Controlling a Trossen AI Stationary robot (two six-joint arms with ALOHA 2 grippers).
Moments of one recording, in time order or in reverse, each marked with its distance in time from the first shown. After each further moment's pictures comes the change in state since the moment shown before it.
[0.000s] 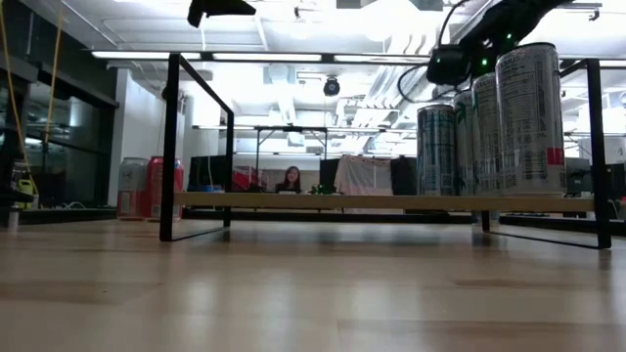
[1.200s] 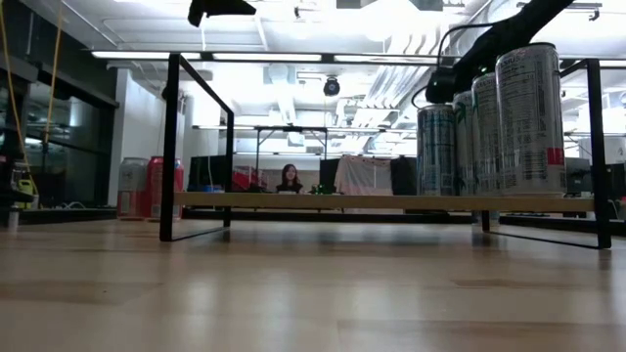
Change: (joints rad) left arm 0.000 0.000 0.000 -0.001 0.004 0.024; right arm -0.128 0.130 0.000 0.149 0.240 0.338
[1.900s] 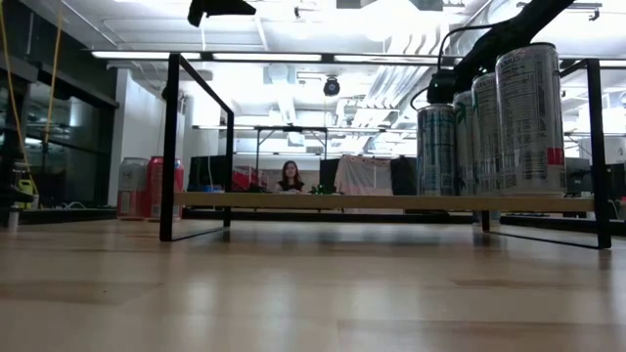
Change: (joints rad) left arm 0.000 0.000 0.000 0.001 -0.003 0.001; right arm -0.021 0.005 0.000 -0.011 -0.005 -0.123
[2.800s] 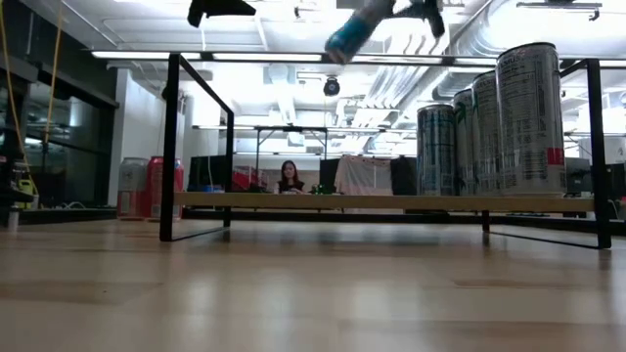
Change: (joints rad) left arm 0.000 0.000 0.000 0.000 -0.001 -0.018; right arm 0.586 -0.338 0.238 0.416 -0.545 -0.748
